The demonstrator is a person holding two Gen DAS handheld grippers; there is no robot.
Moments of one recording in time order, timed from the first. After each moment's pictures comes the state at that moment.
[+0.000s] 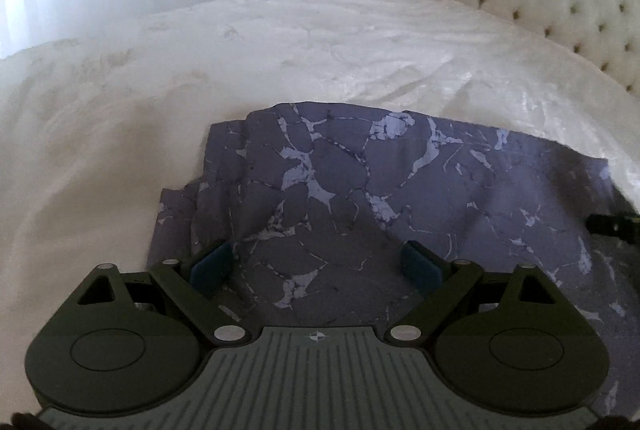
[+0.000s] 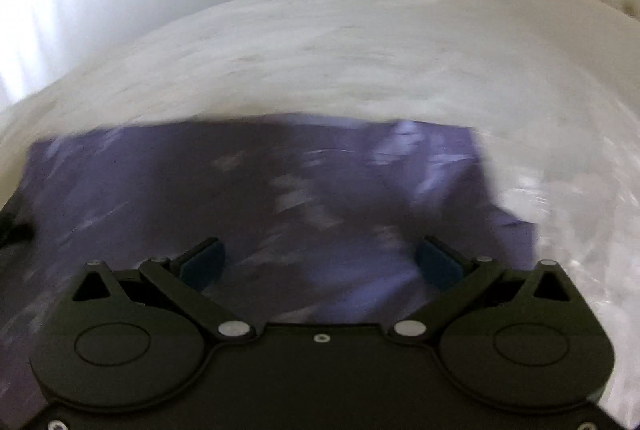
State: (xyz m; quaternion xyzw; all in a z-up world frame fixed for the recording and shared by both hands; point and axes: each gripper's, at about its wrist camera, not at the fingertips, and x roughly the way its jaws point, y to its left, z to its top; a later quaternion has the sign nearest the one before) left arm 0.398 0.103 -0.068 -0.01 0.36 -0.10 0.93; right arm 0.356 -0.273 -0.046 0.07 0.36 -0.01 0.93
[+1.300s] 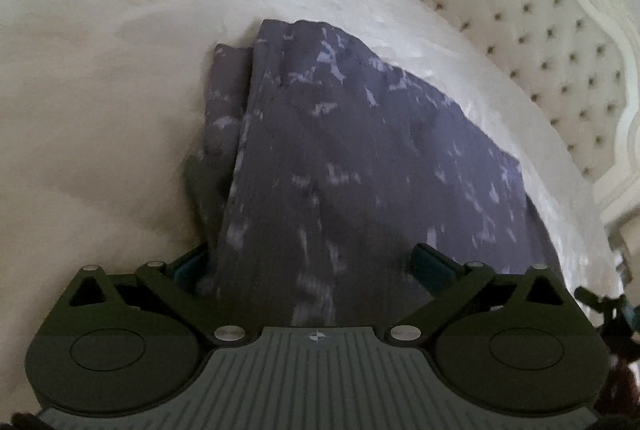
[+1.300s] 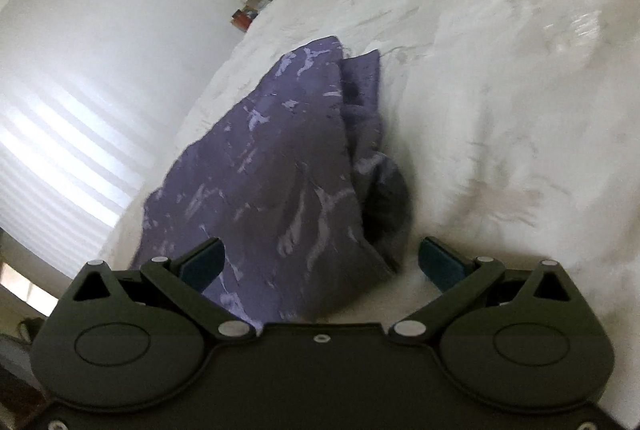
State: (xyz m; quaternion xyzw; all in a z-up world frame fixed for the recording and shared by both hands) left arm 0.330 0.160 -0.083 -0.19 0.41 -0.17 0.88; right arm 0.199 -0.372 -0.079 0.38 0.33 0.08 0.86
